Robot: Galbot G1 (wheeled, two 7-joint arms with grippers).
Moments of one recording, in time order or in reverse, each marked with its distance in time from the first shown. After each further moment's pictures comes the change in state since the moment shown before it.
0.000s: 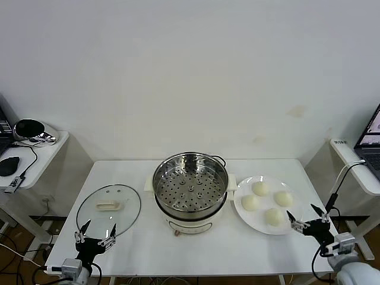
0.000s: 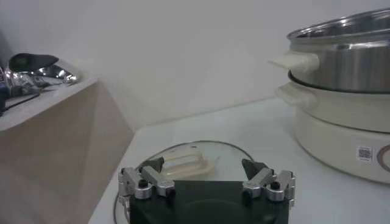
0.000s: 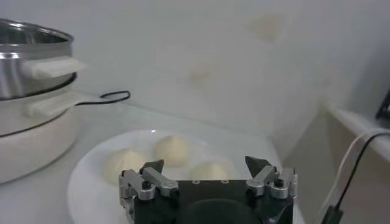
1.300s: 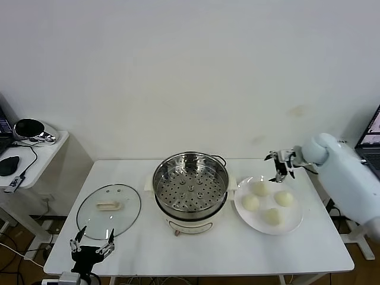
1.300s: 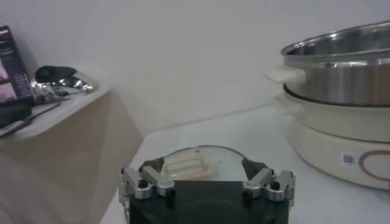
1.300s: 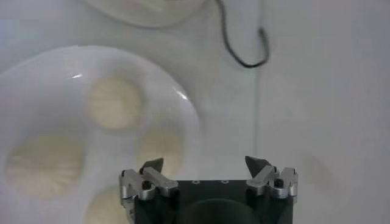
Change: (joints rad) left arm 0.116 -0.089 -0.024 -0.124 0.056 -0.022 -0.016; right arm 1.340 0.061 -1.083 -0.851 -0.807 0.298 -0.960
